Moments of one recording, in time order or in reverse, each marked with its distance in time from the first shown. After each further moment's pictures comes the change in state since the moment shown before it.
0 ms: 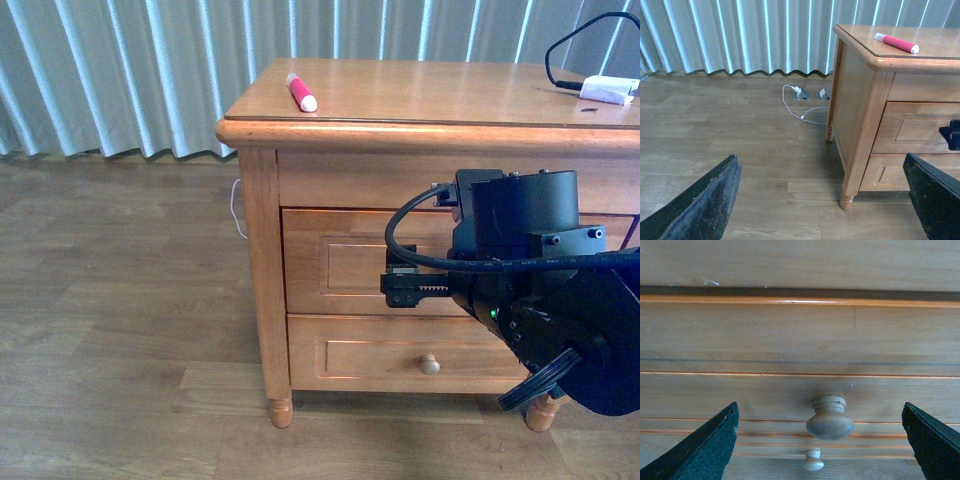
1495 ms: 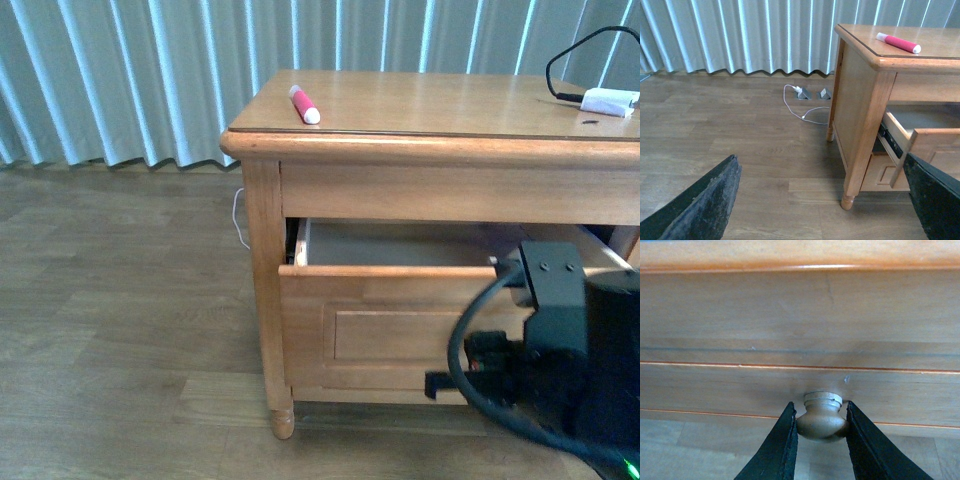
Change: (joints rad) left arm 0.000 0.000 0.000 0.000 0.000 0.000; right arm -0.026 -0.185 -0.498 0.287 -0.121 0.027
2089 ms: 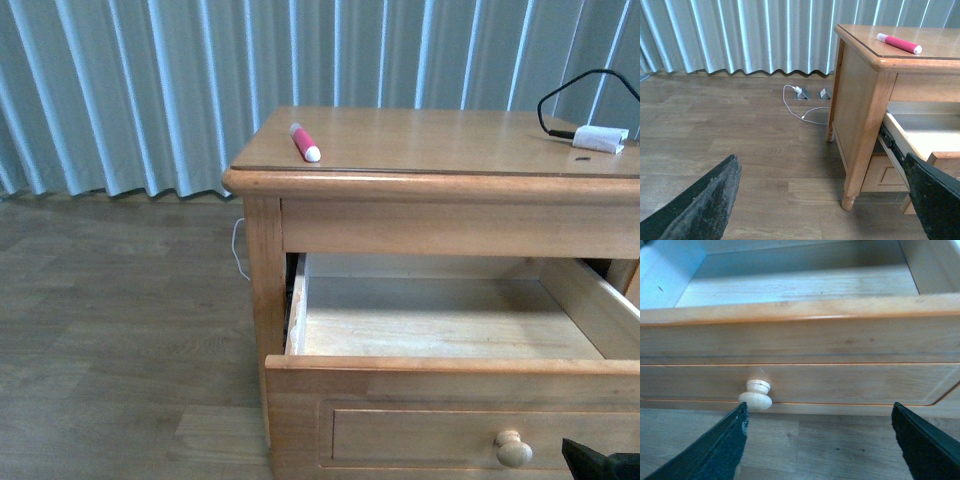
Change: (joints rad) left arm 0.000 0.000 0.000 0.000 0.000 0.000; right arm -0.121 -0.438 -0.395 -0.009 -0.132 0.001
